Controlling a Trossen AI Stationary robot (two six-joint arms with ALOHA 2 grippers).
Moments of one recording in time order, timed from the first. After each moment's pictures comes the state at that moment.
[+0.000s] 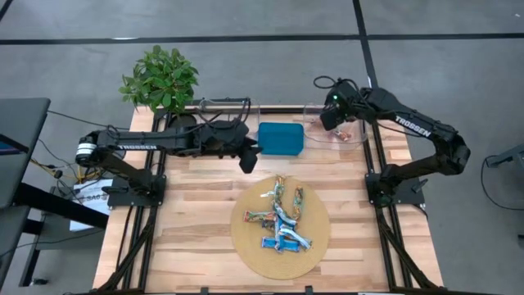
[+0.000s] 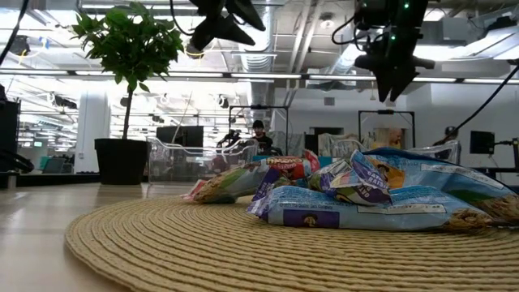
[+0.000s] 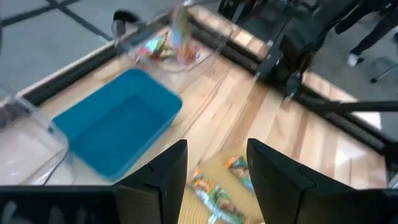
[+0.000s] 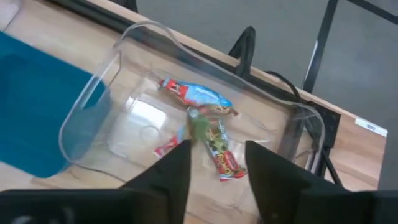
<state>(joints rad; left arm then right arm) 0.09 1.41 1.27 -0.39 -0.20 -0.48 -0.64 1.30 1.25 -1.12 0.37 0.38</state>
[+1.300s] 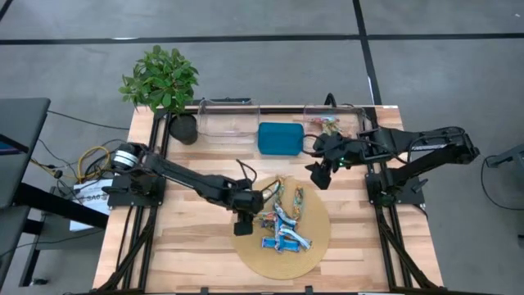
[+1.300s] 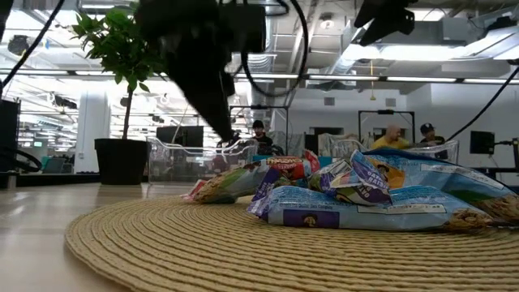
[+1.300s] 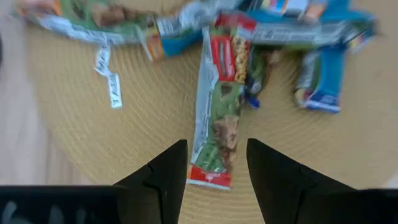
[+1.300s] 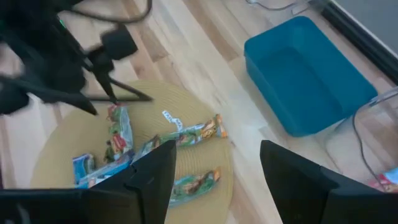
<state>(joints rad) -0.25 1.82 1.26 -0.54 -0.05 -0.28 0.10 1.20 1.25 -0.94 0.24 0.49</state>
